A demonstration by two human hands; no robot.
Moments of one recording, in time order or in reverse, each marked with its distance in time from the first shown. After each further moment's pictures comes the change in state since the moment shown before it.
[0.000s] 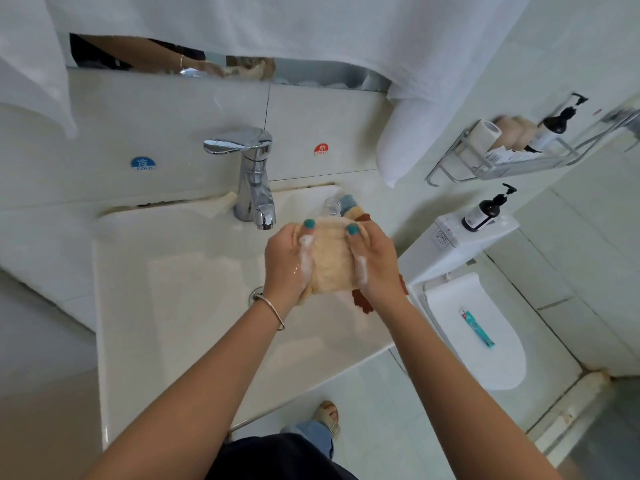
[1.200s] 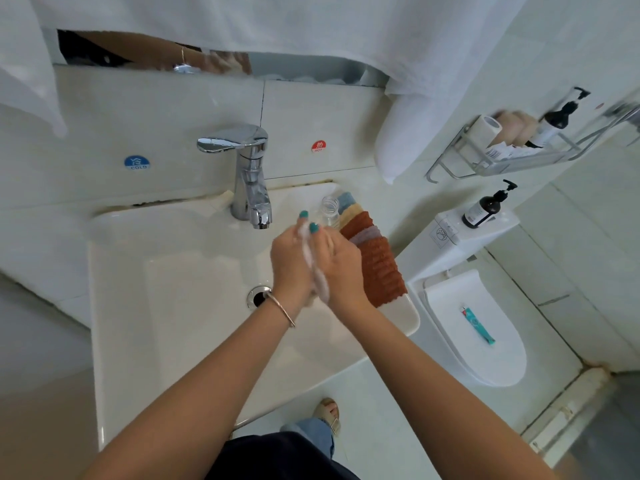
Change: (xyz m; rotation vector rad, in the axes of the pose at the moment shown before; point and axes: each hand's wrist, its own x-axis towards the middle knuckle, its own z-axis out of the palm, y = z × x) left_hand 0.002 0.013 0.020 -0.289 0.084 -0.304; right_hand -0.012 0.009 0.042 -0.355 -0.036 -0.197
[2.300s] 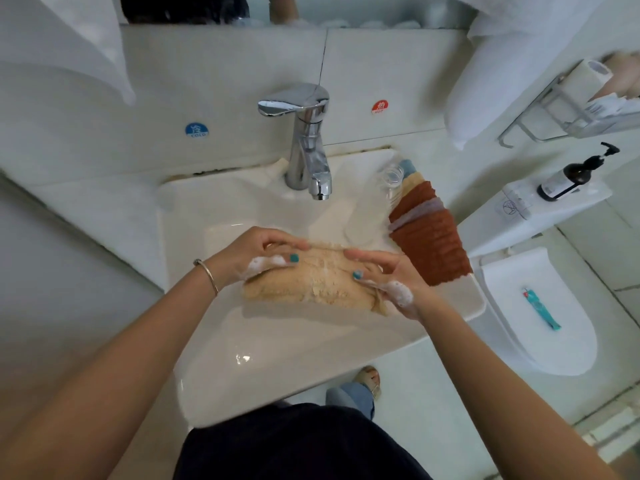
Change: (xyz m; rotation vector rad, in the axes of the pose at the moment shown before) left_hand 0.069 -0.017 -0.174 0.558 -0.789 0.054; right_hand -0.017 0.077 0.004 0.595 -0.582 0.384
